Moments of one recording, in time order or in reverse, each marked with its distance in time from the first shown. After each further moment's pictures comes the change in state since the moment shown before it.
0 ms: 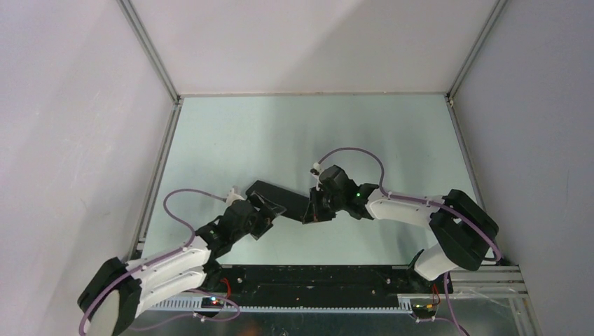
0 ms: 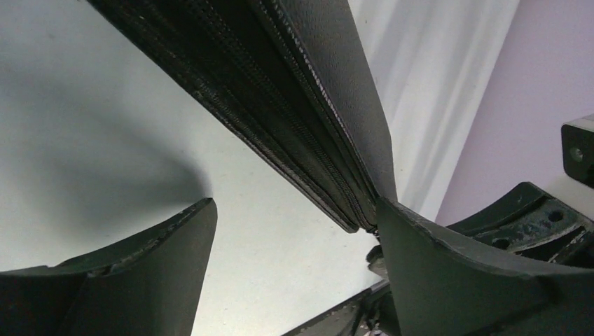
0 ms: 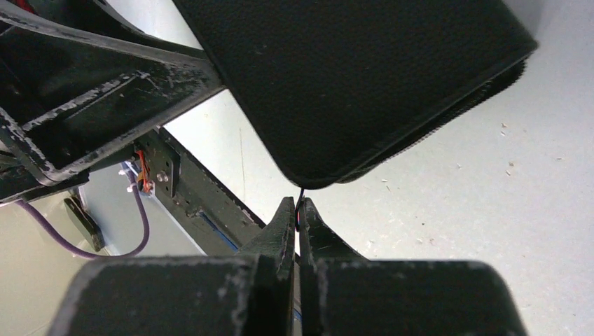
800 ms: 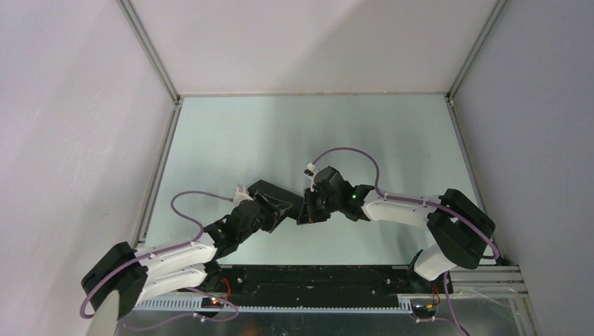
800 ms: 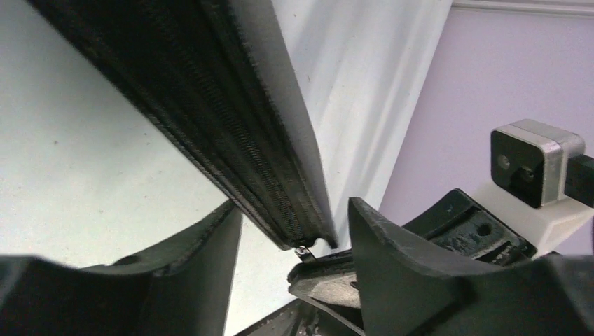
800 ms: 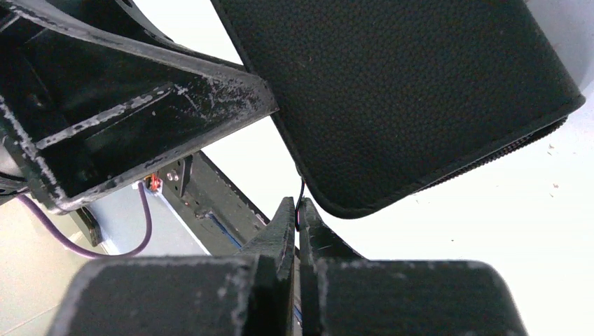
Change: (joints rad) left arm -0.121 0.127 0.032 0.211 -0.097 -0.191; right arm 0.048 0.022 0.029 0.035 0.013 0.003
